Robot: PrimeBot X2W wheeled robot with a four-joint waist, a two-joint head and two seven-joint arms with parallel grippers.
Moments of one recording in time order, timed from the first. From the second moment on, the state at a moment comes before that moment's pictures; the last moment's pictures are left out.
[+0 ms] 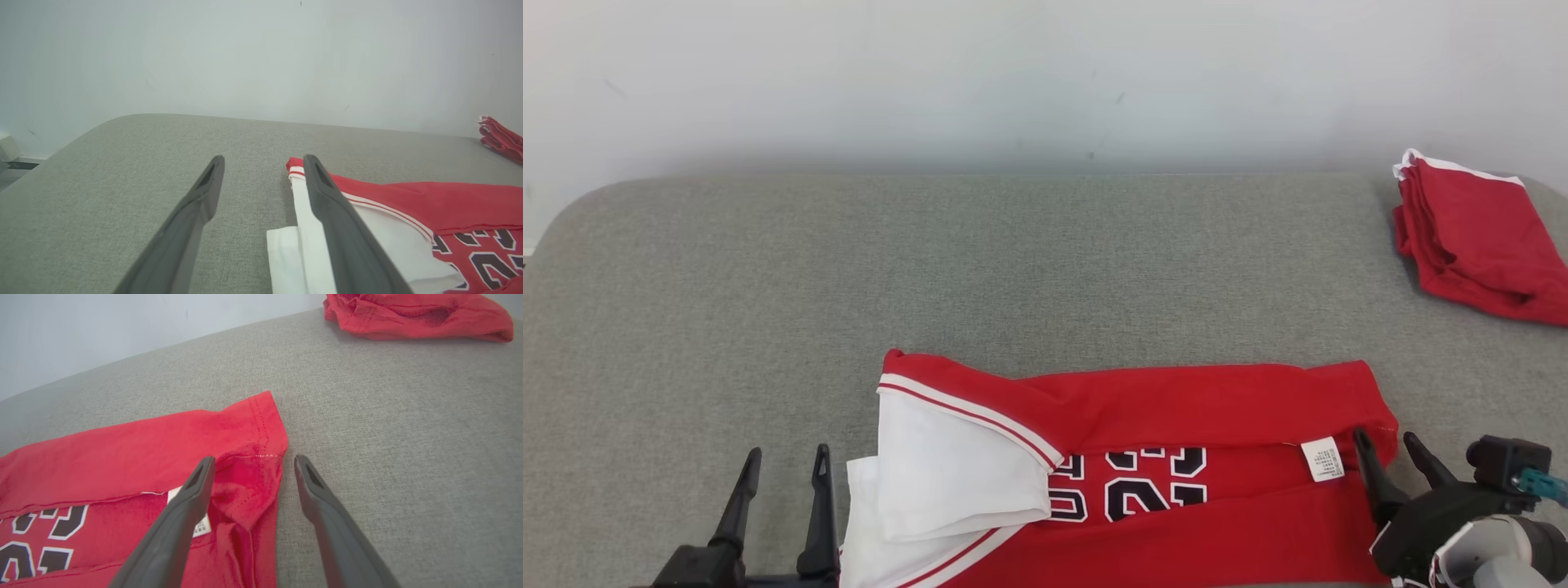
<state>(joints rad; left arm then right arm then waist) -0.03 0.23 -0.21 0.13 -0.38 0.07 -0.26 -0.23 -0.38 0.17 0.59 0.62 0.13 -0.10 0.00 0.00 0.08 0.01</state>
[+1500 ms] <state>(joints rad) 0.06 0.05 0.03 0.20 -0.13 -0.10 -0.26 -0.29 -0.48 0.12 0.62 0.58 0.13 -0.07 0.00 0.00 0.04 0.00</state>
